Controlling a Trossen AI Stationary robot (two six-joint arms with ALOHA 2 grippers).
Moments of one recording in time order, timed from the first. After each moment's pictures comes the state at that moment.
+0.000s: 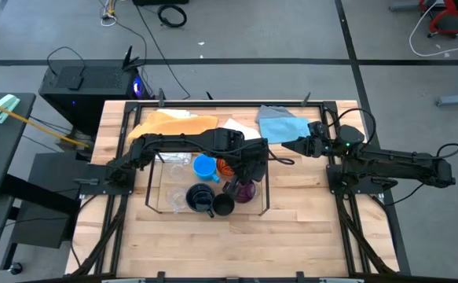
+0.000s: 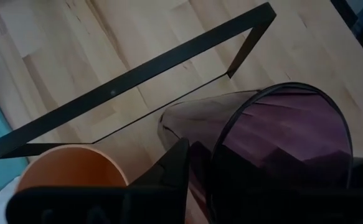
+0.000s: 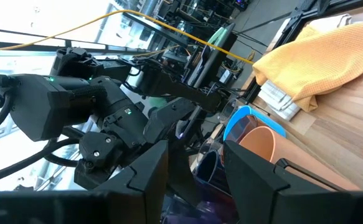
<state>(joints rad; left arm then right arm) -0.04 2.22 2.36 -1.21 0.18 0.44 -0.32 0.50 0.24 0.35 -0.28 1.07</state>
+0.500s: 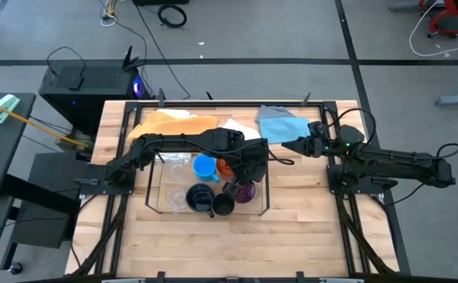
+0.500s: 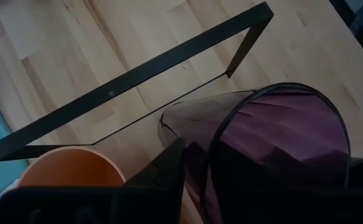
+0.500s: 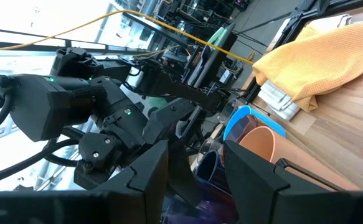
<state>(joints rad) -0.04 2.22 2.36 -1.21 0.18 0.45 -0.32 0.50 0.24 0.35 -0.28 1.07</state>
